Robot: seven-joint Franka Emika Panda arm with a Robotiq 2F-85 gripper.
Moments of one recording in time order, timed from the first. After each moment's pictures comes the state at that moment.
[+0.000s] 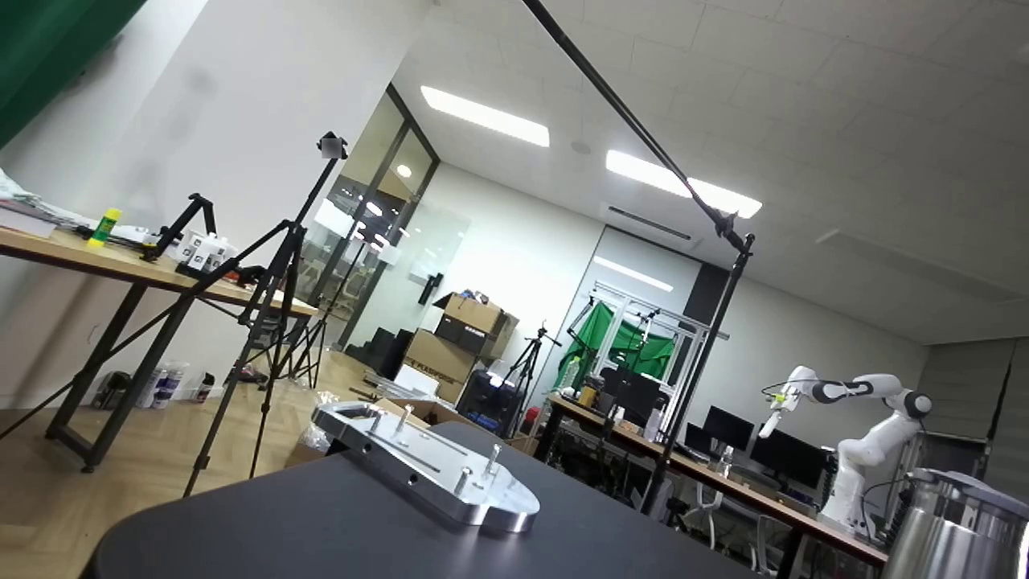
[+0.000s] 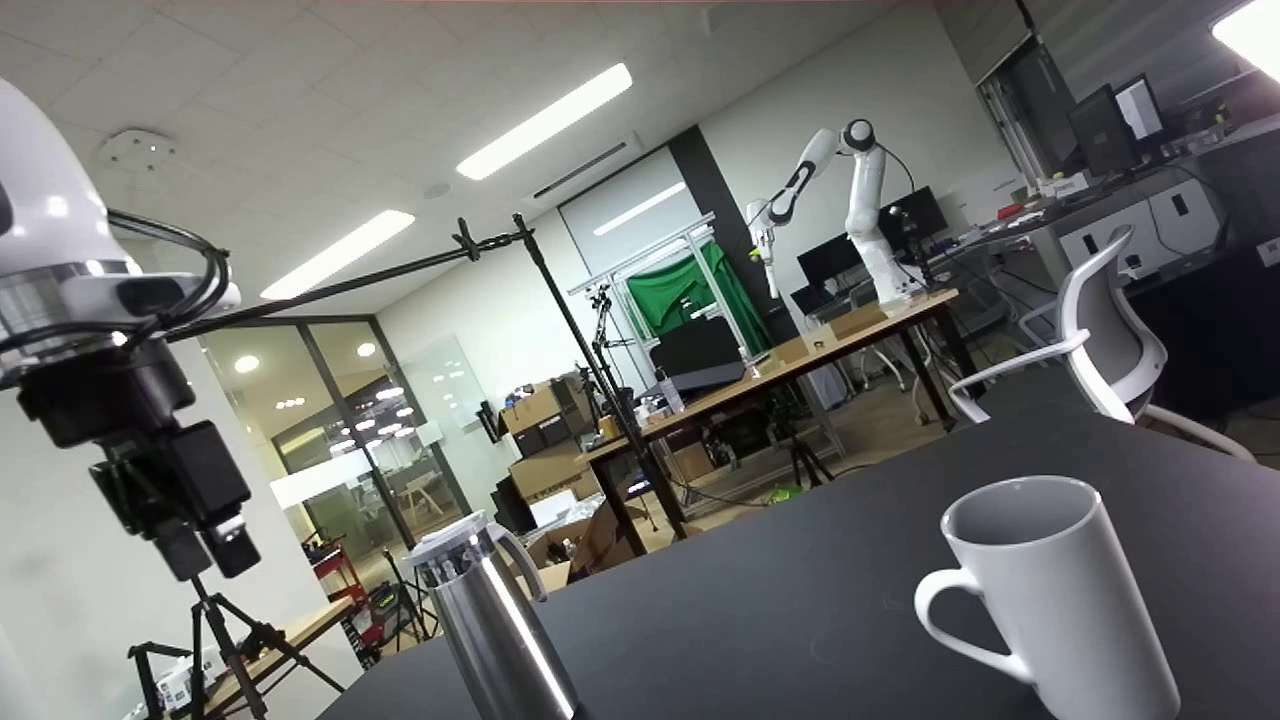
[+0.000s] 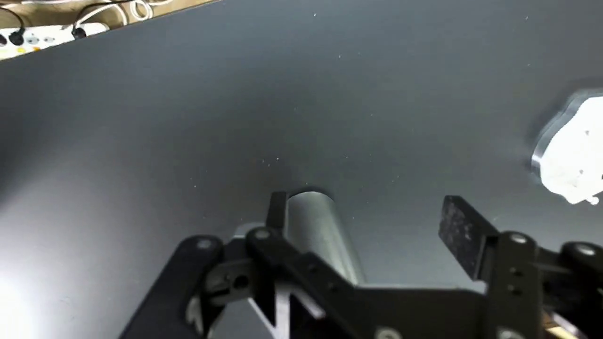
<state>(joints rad) 0.09 -0.75 0.14 -2.75 0.26 2.16 0.23</state>
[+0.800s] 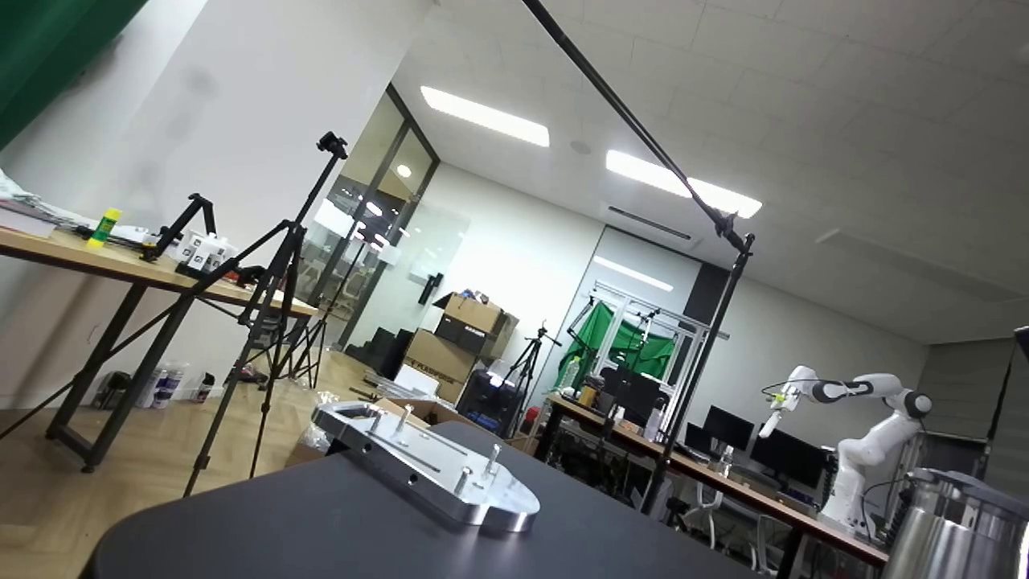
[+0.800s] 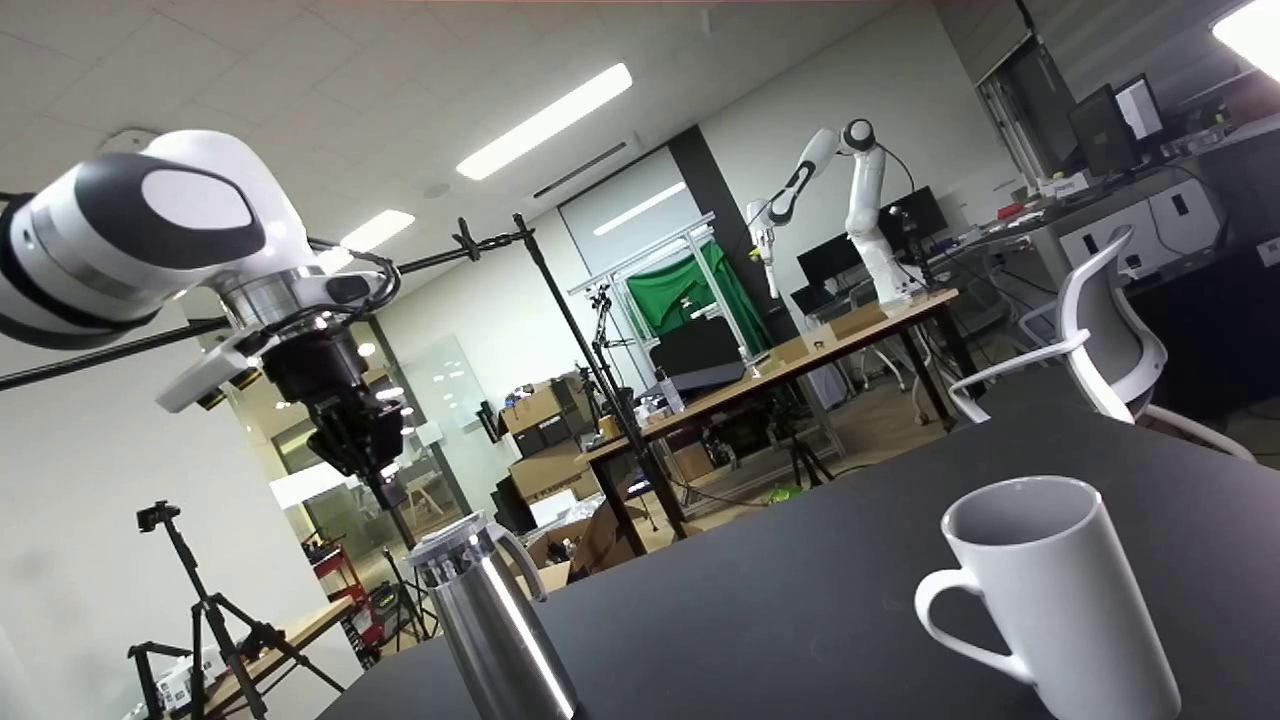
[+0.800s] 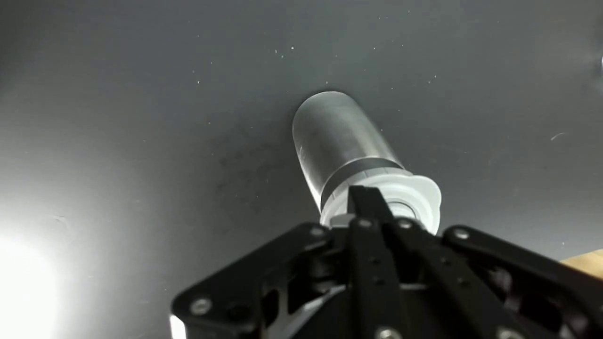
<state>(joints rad) 0.01 -0.26 0.14 -2.39 0.13 2.27 0.25</state>
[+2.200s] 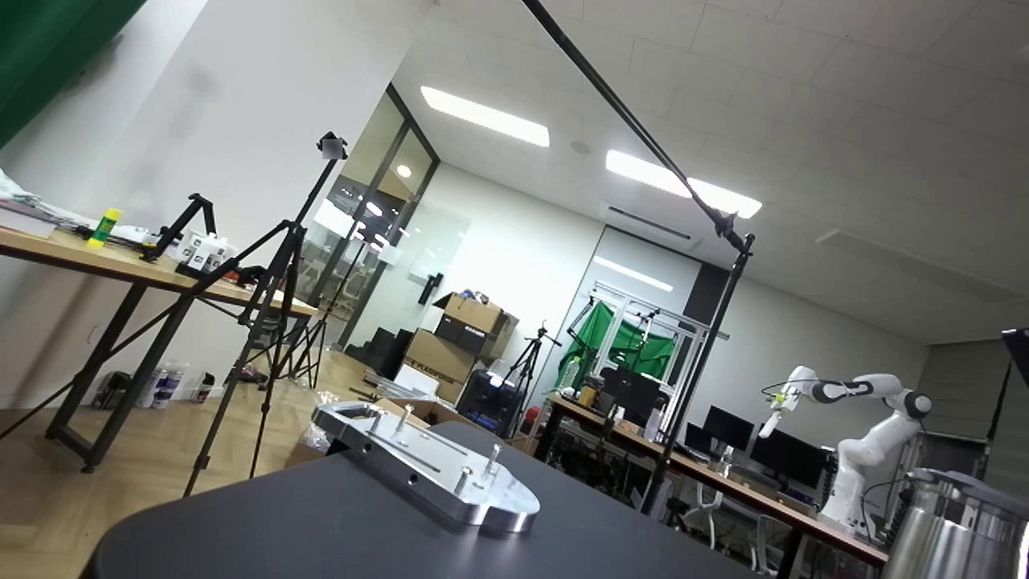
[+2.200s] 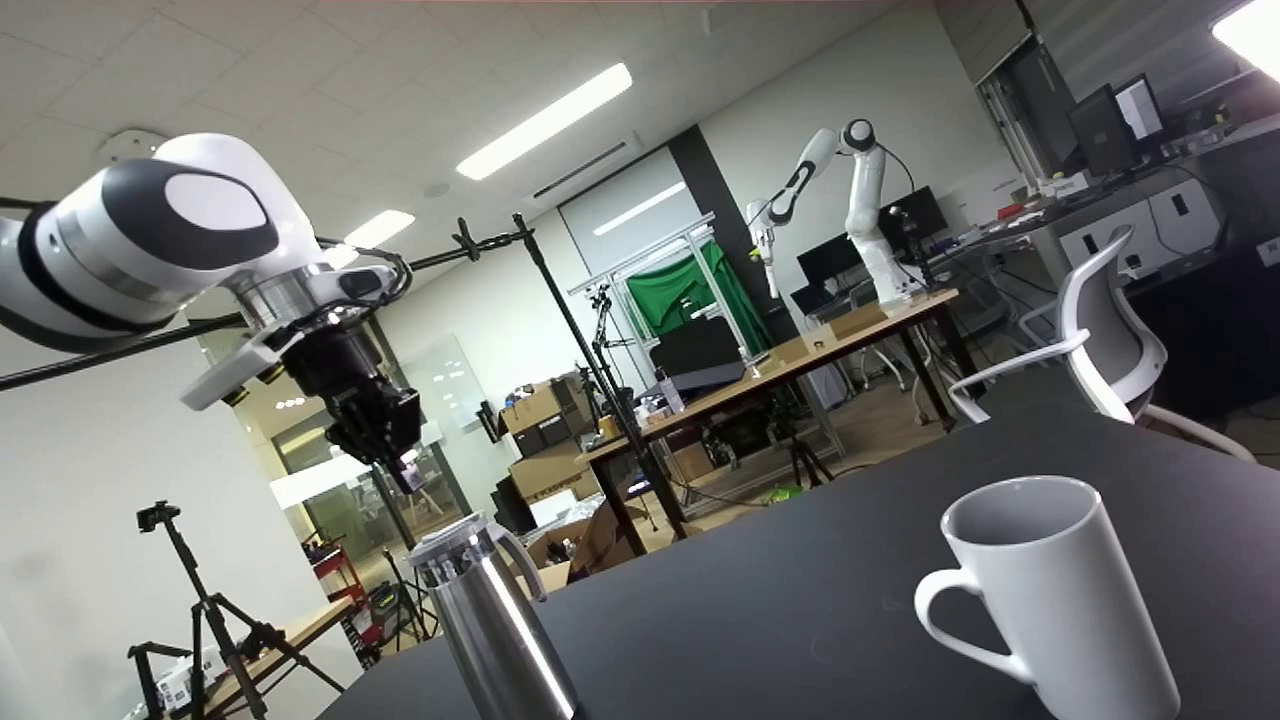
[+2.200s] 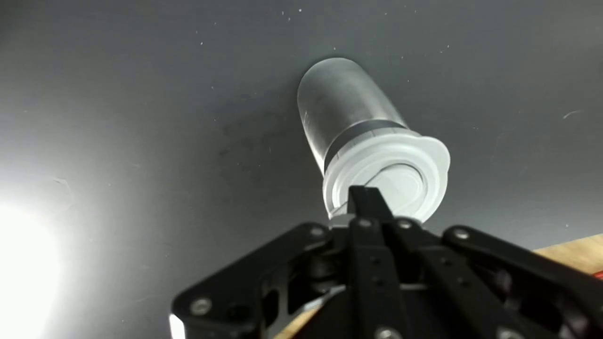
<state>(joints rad) 0.01 -0.22 0.13 -2.35 0.08 2.33 0.26</state>
